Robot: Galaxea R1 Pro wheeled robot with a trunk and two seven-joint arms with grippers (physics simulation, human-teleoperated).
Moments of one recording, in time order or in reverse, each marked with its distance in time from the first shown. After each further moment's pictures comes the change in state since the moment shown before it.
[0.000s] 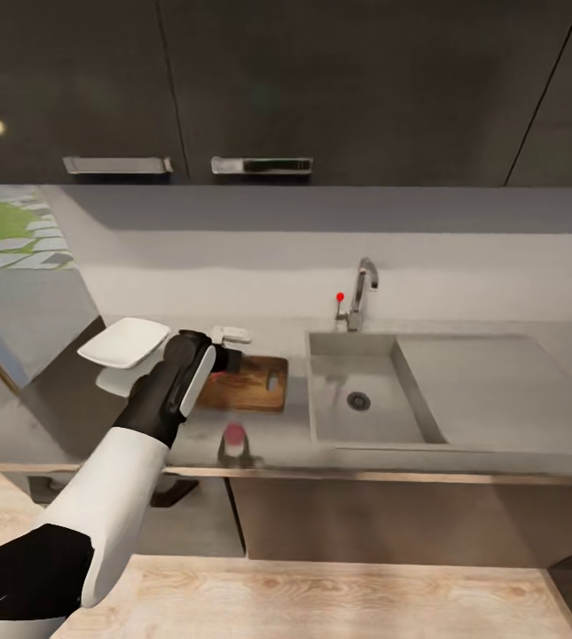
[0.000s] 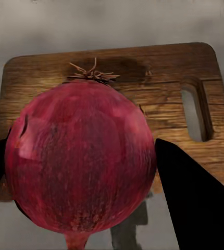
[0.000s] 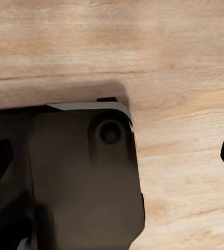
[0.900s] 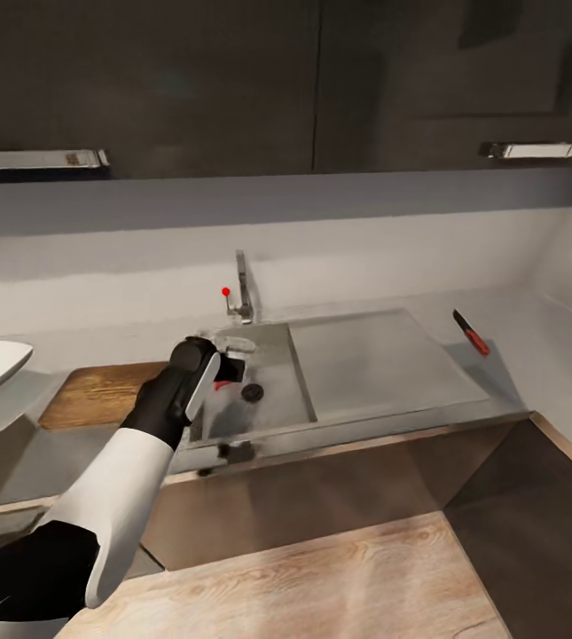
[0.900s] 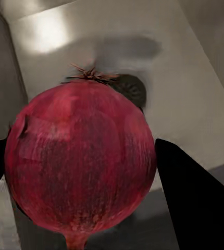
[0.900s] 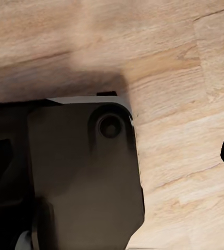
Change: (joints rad) left arm 0.000 -0.013 0.001 0.071 -0.002 -0.001 0.000; right arm 0.000 0.002 0.000 0.000 0.000 0.000 -0.002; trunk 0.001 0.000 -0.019
